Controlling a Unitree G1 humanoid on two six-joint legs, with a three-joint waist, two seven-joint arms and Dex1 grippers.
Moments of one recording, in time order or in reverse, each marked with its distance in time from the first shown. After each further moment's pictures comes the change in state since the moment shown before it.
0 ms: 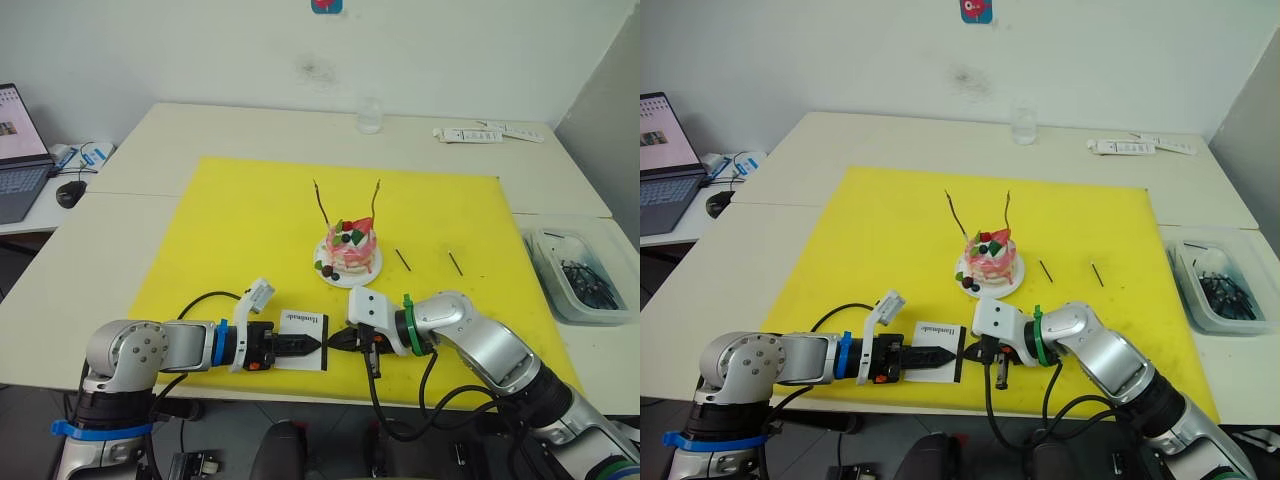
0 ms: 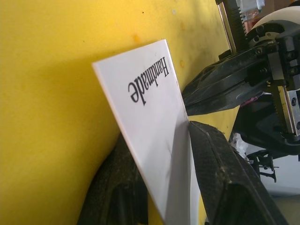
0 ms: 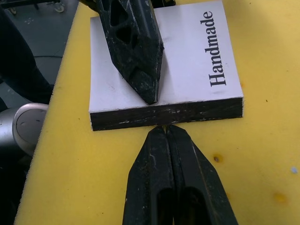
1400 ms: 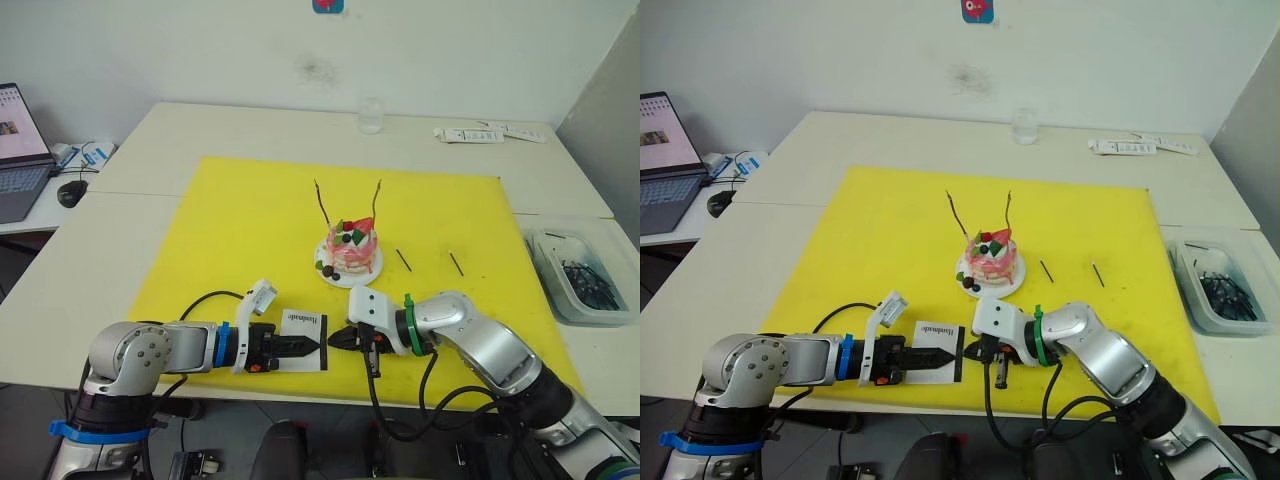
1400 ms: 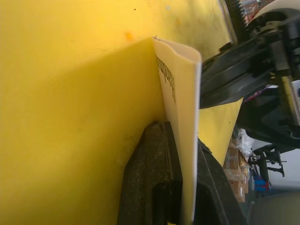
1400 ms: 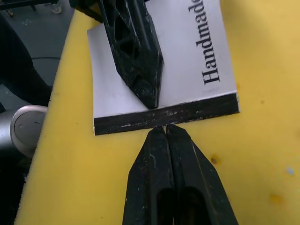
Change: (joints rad) left arm 0.020 0.042 -0.061 -0.022 0.022 -0.088 -0.053; right arm 0.017 -0.016 -0.036 -0.055 0.001 0.025 -0.032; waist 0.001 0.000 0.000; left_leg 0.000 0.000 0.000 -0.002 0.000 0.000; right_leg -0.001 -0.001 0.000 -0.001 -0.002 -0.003
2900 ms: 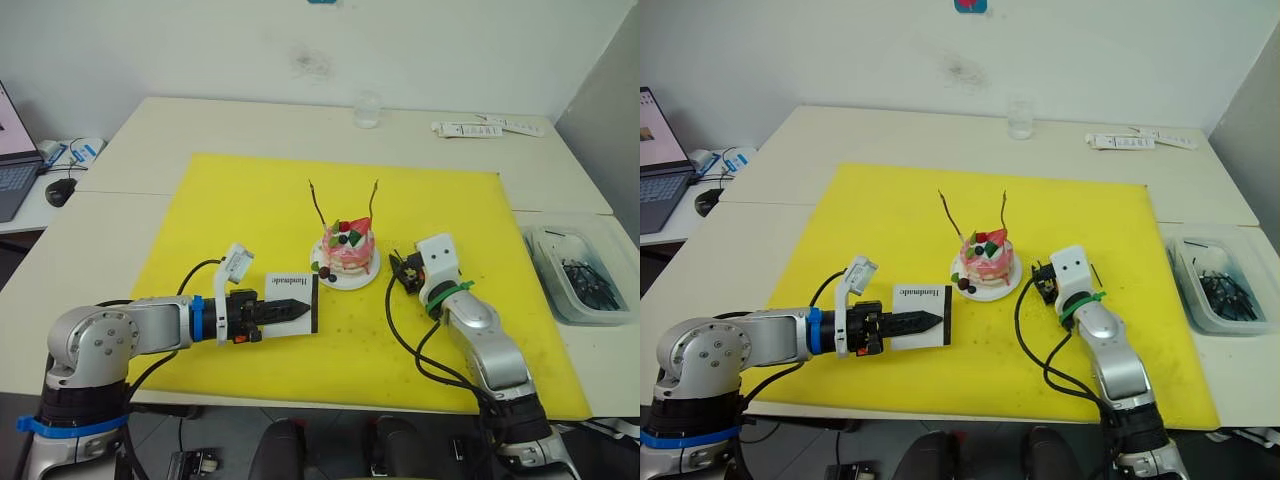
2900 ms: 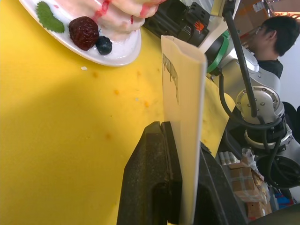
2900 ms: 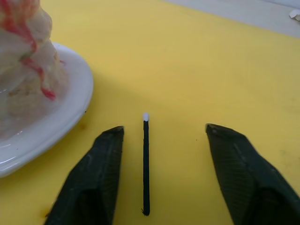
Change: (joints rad) left arm -0.059 0.047 0.154 -0.052 -0.141 -0.048 0.017; right arm 0.169 0.323 -0.409 0.237 -0.166 -0.248 -0.715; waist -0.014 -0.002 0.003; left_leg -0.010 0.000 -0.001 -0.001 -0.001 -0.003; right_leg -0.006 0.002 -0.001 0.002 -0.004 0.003
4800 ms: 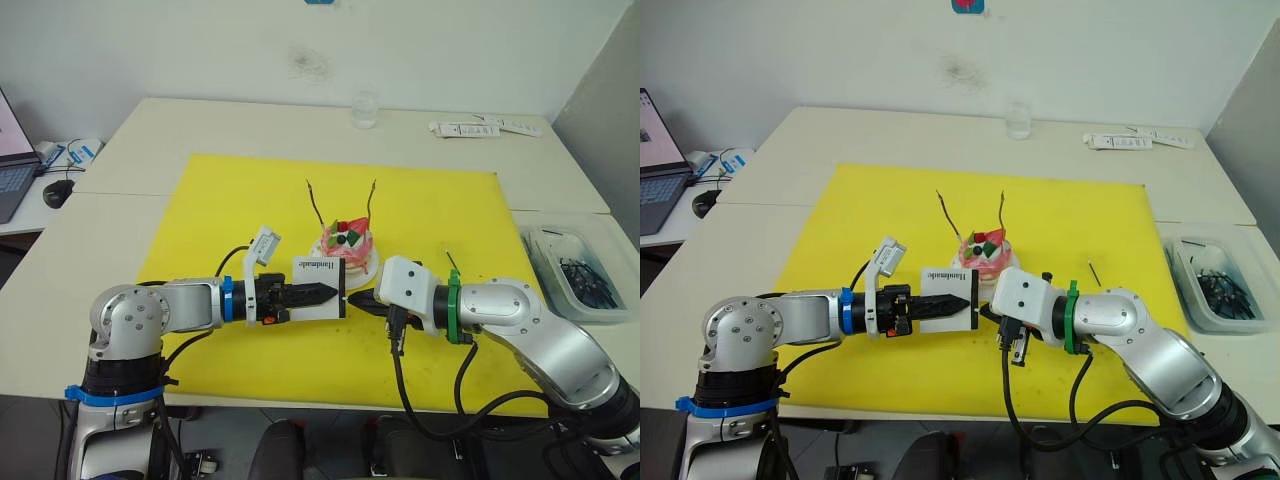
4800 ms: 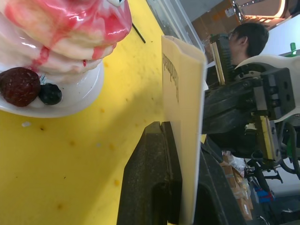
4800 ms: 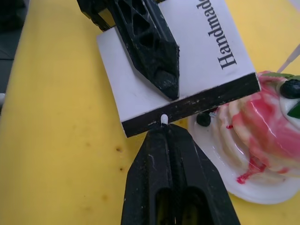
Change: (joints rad) left arm -0.145 -0.136 -0.035 0.075 -0.049 0.049 0.098; right arm -0.185 -0.495 0.288 -0.545 0.250 0.332 0.539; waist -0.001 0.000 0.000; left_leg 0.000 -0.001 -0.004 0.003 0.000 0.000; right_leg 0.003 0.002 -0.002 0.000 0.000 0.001
